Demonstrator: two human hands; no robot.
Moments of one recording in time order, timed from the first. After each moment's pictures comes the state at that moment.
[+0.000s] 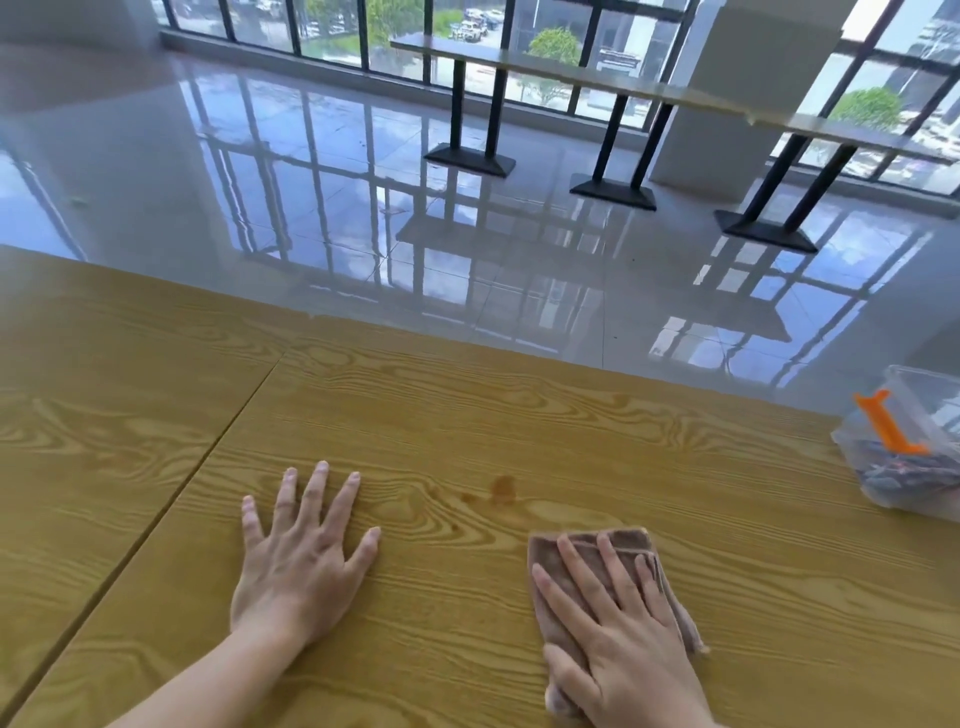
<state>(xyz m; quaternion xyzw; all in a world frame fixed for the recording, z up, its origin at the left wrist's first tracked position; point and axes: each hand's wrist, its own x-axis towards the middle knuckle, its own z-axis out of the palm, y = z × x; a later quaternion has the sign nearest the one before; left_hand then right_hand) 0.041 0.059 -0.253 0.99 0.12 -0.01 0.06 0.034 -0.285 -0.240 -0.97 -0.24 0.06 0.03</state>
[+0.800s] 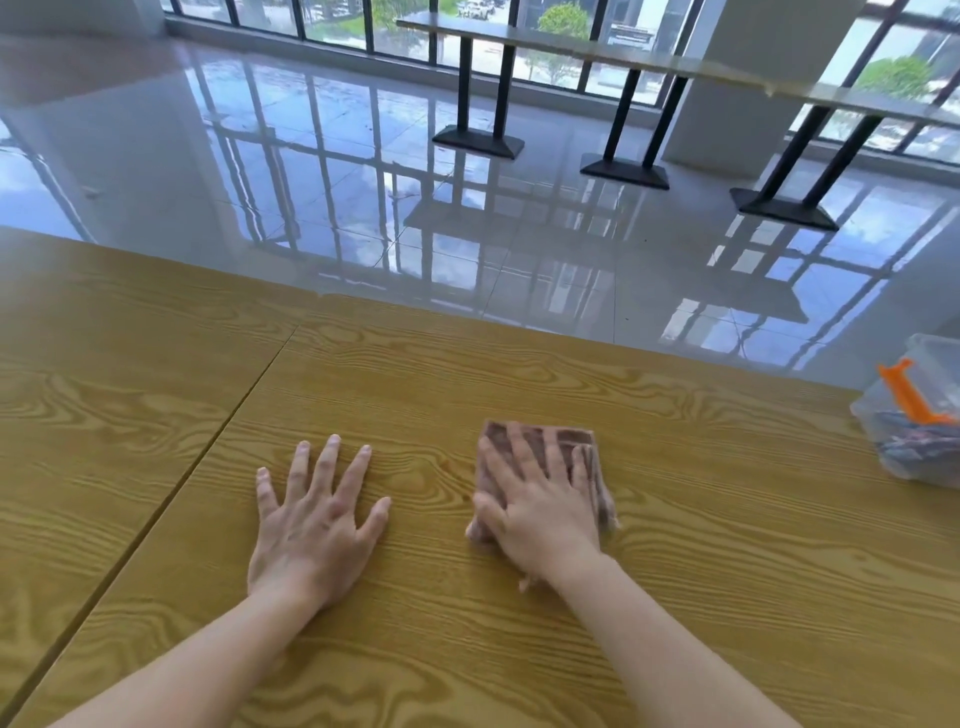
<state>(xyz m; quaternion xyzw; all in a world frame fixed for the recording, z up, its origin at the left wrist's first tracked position) 0.040 0.061 -0.253 0.99 0.11 -0.01 0.06 0.112 -0.185 -0.227 -0.98 -0.18 0.09 0.07</state>
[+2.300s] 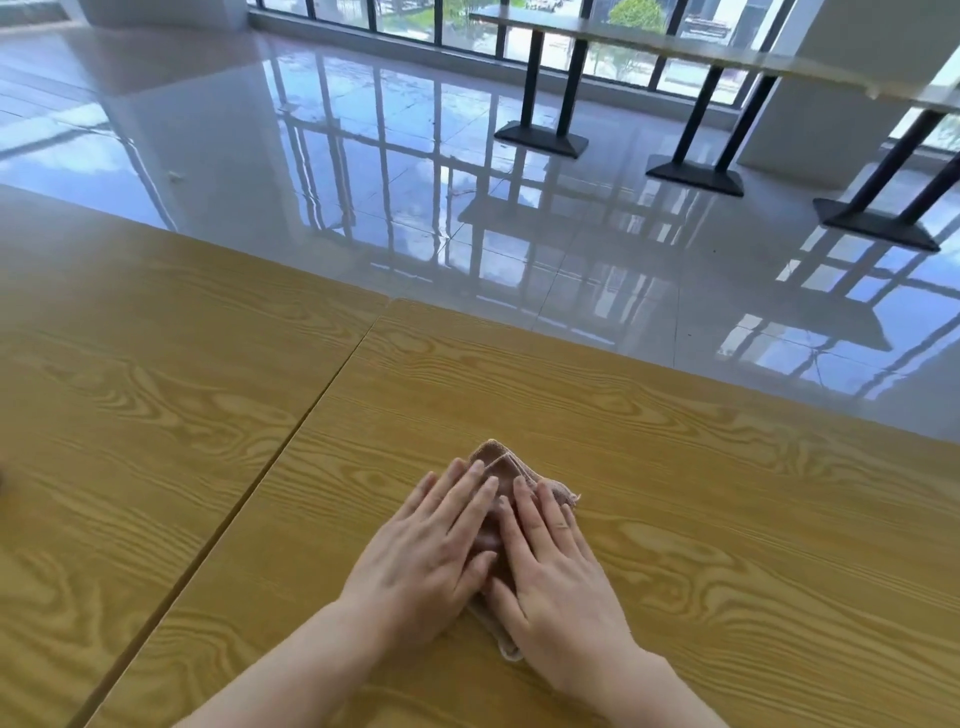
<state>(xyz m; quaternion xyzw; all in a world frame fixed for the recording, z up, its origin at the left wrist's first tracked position) 0.053 0.047 -0.233 0.99 -0.12 0.04 0.12 0.080 -0.139 -0.232 -0.94 -0.32 0.09 0.10</state>
